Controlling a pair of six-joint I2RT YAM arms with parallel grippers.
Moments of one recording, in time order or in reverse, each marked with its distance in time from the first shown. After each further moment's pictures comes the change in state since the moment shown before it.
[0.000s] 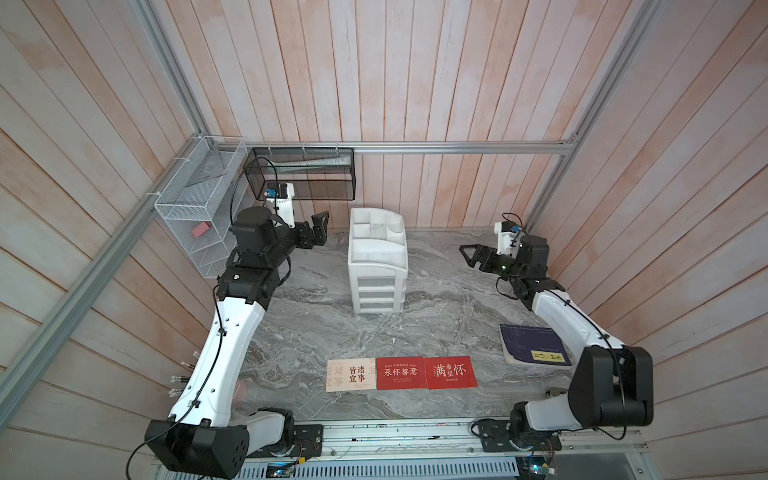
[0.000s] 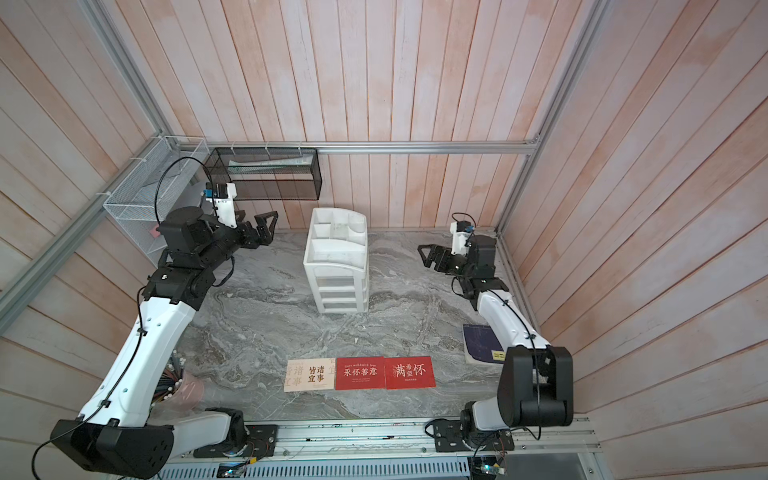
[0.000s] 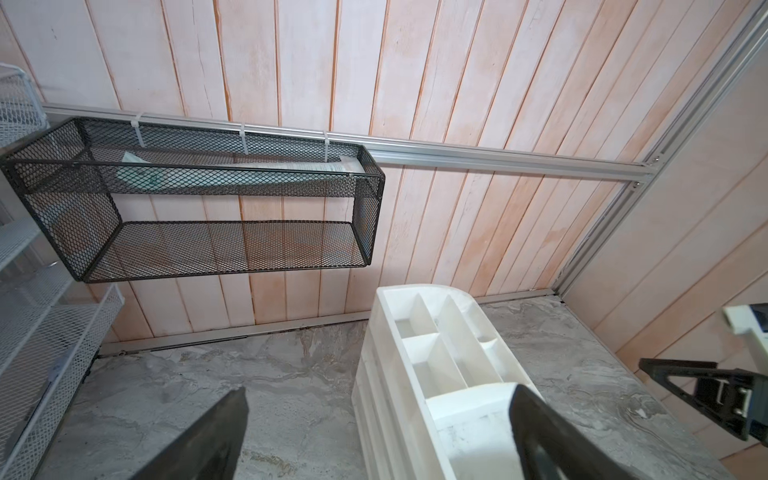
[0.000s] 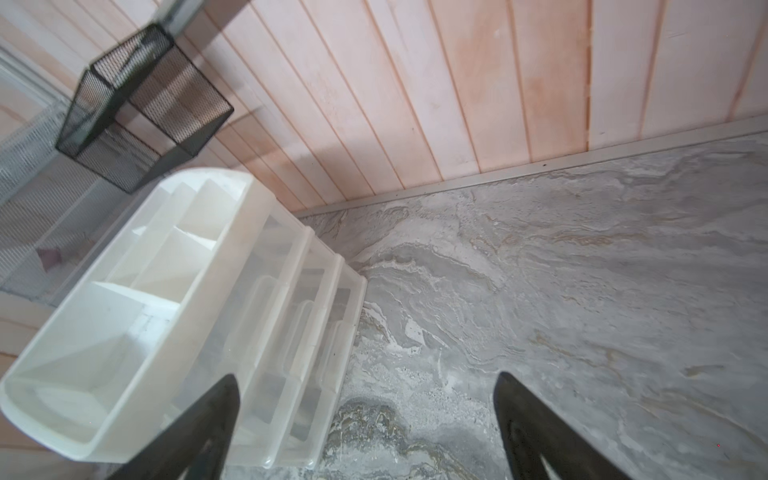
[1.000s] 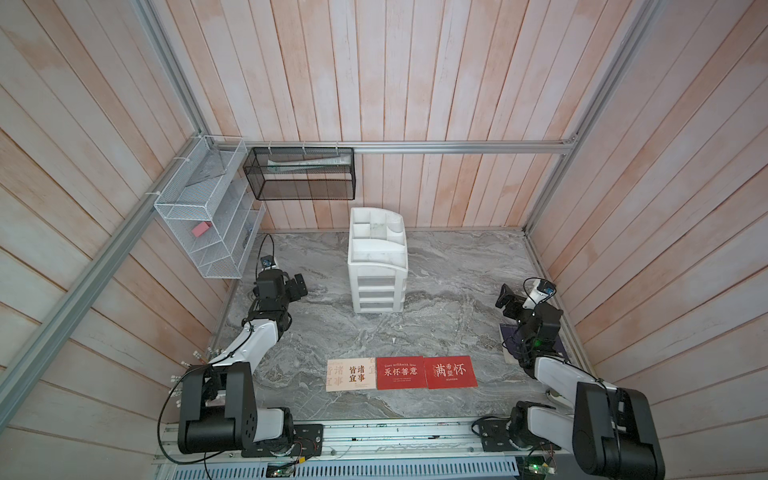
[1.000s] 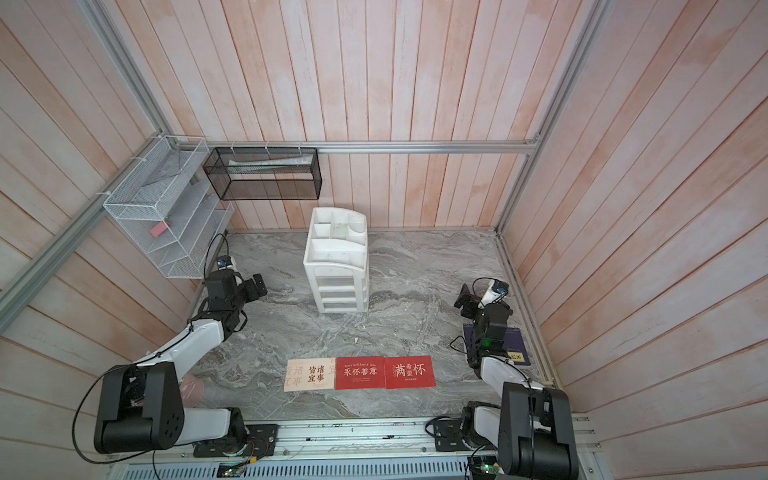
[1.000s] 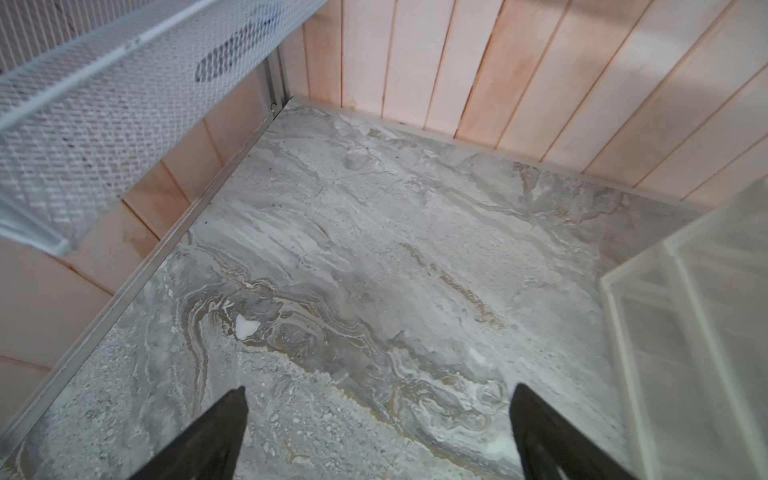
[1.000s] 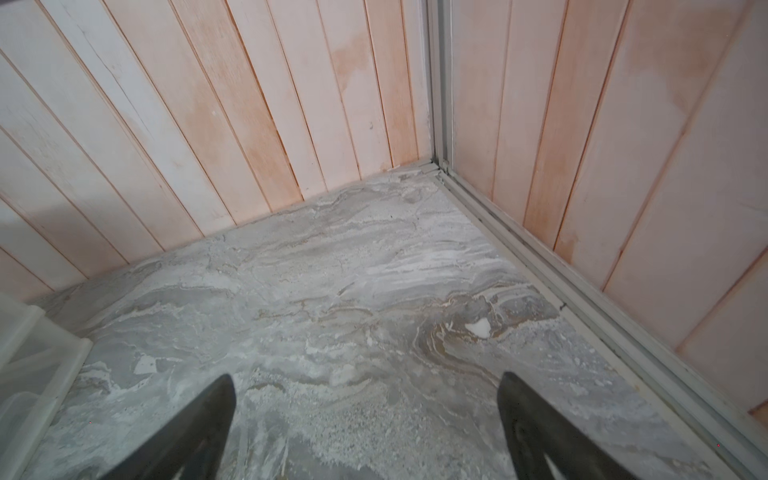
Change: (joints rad) left arm 0.196 0.124 -0.775 0.566 -0.327 -0.066; right arm -0.122 -0.172 -0.698 0.717 0.575 -0.144
